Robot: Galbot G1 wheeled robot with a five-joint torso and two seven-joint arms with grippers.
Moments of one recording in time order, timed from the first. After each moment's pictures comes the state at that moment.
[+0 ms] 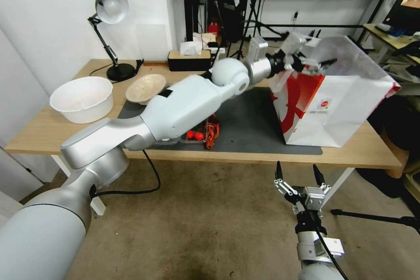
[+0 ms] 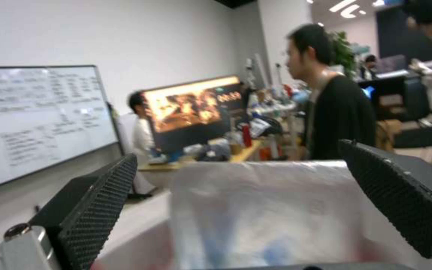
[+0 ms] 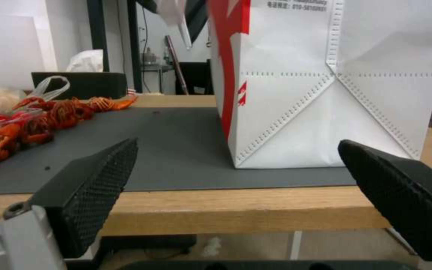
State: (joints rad) left arm -0.12 -1.42 0.56 -1.18 -0.95 -0.01 0.31; right arm -1.68 1.17 0.30 2.06 0.12 0.32 0.49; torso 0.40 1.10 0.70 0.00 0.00
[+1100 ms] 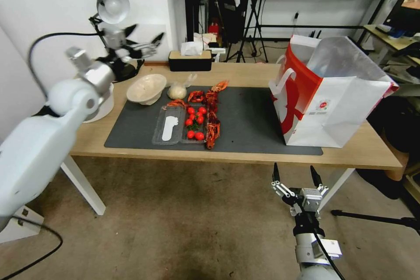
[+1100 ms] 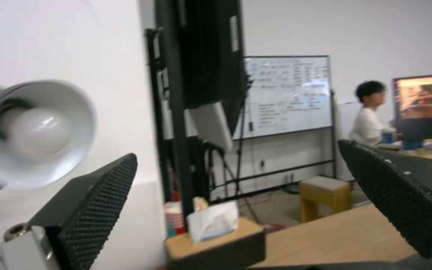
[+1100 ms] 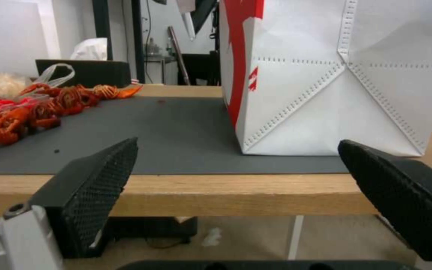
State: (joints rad) left arm 0.64 -0.73 -0.25 -1.75 -0.93 0.05 0.07; right arm -1.69 1.17 0.29 2.06 0.10 0.30 0.49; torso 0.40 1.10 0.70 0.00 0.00
